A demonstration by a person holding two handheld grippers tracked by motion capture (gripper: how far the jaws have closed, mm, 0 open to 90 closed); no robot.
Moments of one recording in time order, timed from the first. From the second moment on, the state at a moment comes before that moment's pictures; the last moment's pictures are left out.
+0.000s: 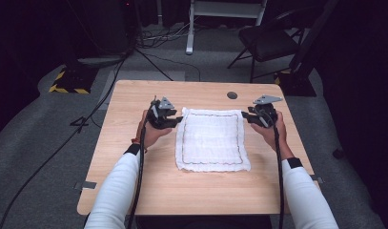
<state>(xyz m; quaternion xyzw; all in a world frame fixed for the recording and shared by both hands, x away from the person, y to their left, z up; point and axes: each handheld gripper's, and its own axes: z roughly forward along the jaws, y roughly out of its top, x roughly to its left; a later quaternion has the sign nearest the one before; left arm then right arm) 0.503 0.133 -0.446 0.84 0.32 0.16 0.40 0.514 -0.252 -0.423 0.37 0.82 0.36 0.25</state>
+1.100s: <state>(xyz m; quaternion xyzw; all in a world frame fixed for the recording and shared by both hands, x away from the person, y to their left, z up) 0.483 0.143 -0.477 0.85 0.35 0.16 0.35 0.385 -0.073 -0.482 0.09 0.91 0.39 0.08</state>
